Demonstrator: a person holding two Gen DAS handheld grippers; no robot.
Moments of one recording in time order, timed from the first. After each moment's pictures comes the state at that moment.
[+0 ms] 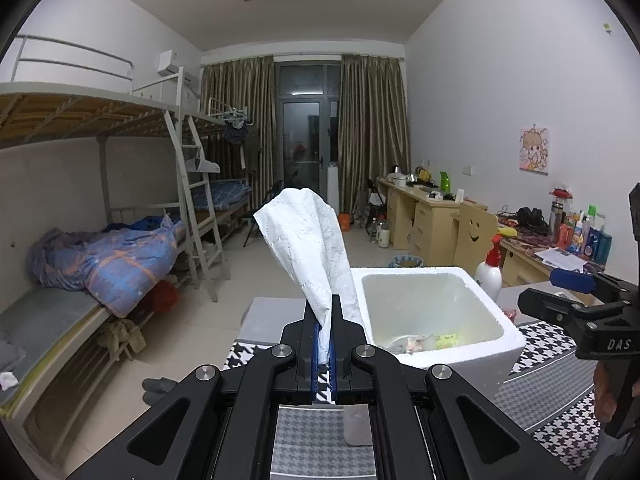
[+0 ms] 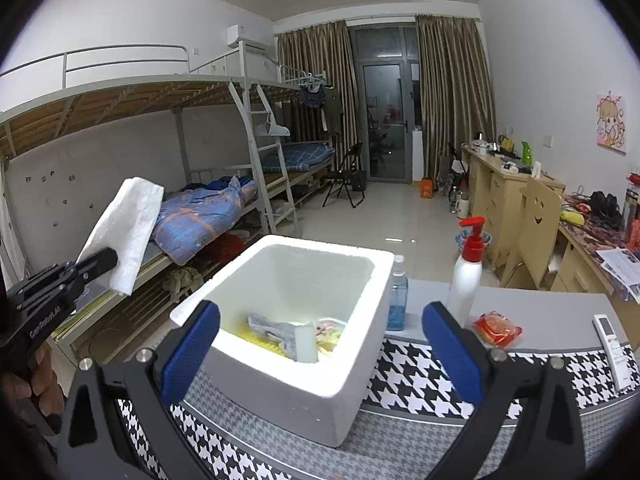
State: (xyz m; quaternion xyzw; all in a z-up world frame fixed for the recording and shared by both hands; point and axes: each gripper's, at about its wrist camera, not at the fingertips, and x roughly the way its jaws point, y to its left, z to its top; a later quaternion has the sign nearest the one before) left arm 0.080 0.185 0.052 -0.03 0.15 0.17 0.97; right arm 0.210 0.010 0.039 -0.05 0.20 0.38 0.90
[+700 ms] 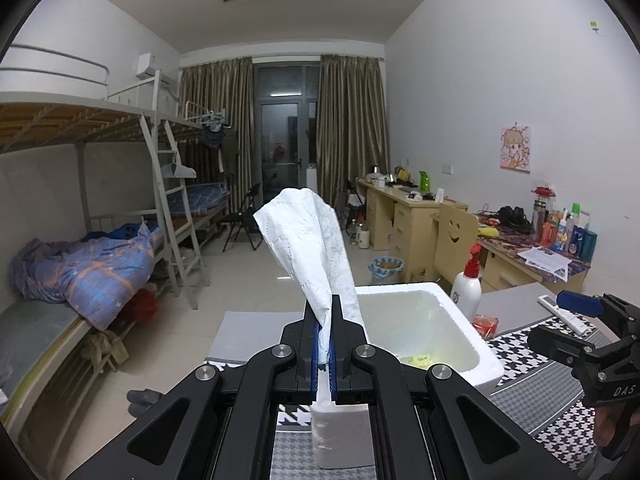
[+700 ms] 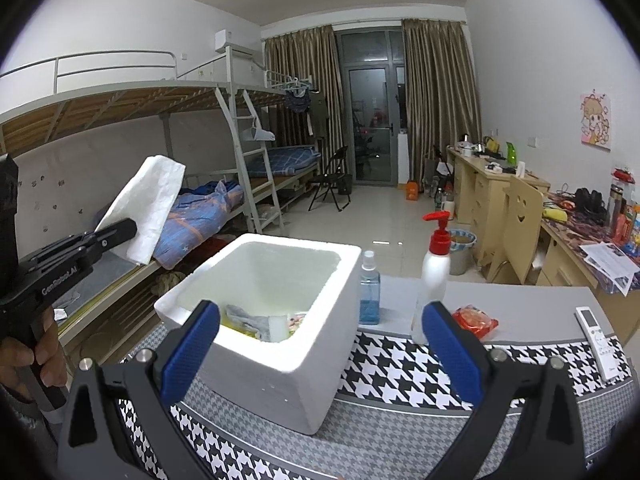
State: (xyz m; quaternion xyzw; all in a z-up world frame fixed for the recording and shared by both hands) left arm 0.107 0.175 0.066 -0.02 0.15 0.13 0.98; right arm 0.210 -0.018 0.038 -0.05 0.20 0.35 0.91
